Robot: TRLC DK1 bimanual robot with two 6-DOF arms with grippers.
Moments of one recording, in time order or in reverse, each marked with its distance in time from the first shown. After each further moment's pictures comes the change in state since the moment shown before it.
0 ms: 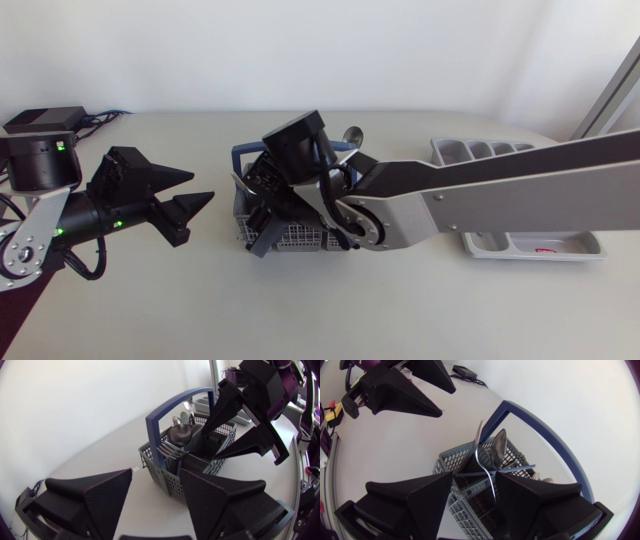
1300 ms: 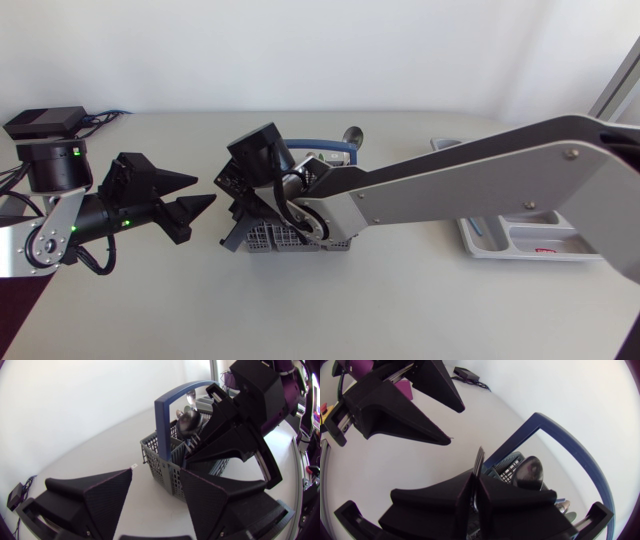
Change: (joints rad) left arm 0.065 0.159 -0.001 0.131 0.097 0.003; right arm 0.020 0.206 0.167 0.066 0.007 -0.002
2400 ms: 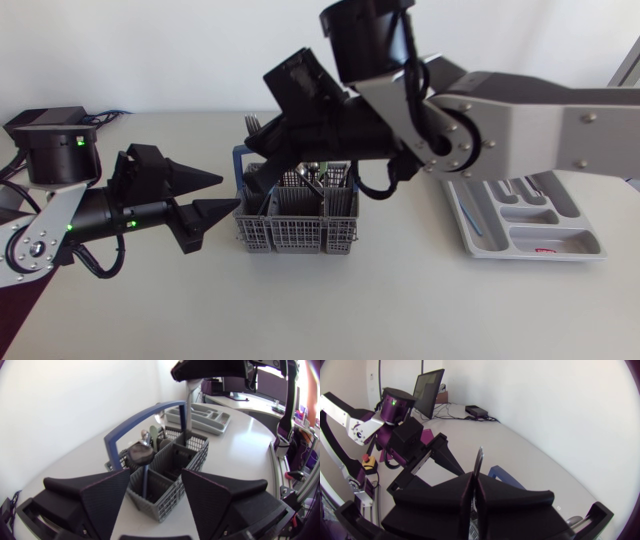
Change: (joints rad) left arm -0.163 -0.136 0.042 -0.162 0.051 -0.059; right arm -0.126 -0.424 -0.066 -0.192 -0.372 0.175
